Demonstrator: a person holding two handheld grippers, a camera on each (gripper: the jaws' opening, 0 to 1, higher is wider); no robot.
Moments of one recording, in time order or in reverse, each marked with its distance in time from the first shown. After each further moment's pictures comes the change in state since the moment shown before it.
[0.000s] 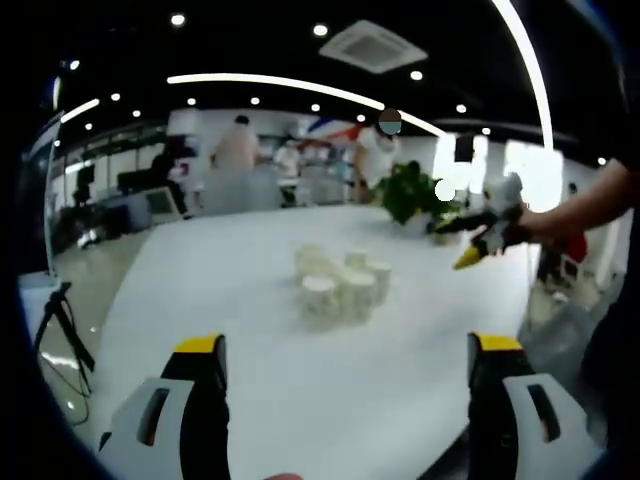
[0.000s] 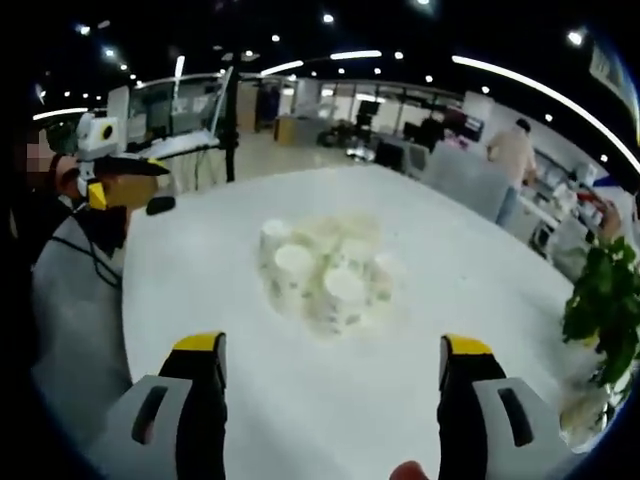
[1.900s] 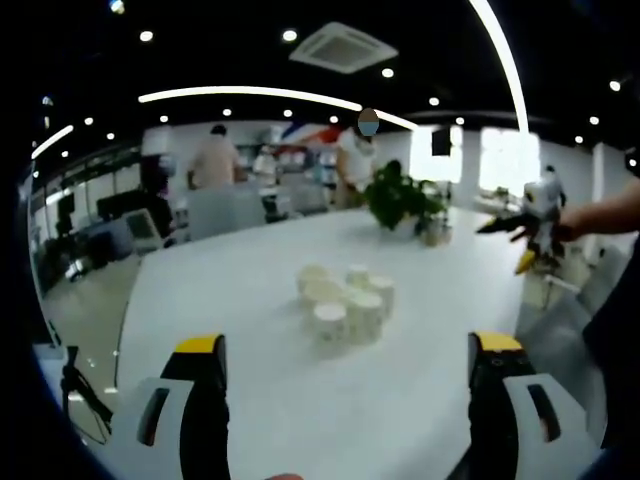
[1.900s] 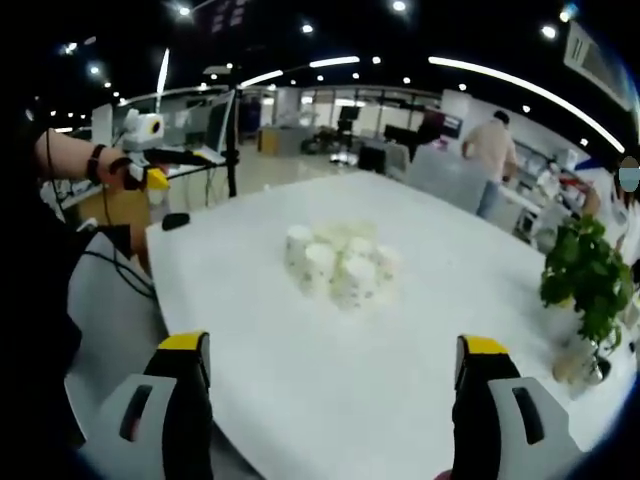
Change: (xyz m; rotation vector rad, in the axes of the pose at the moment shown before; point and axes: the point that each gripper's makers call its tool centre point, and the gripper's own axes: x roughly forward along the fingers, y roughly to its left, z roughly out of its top) left arm 0.002 0.030 0.048 0.107 0.001 -0.080; right arm -0.092 0.049 -0.006 0.083 -0.024 -0.057
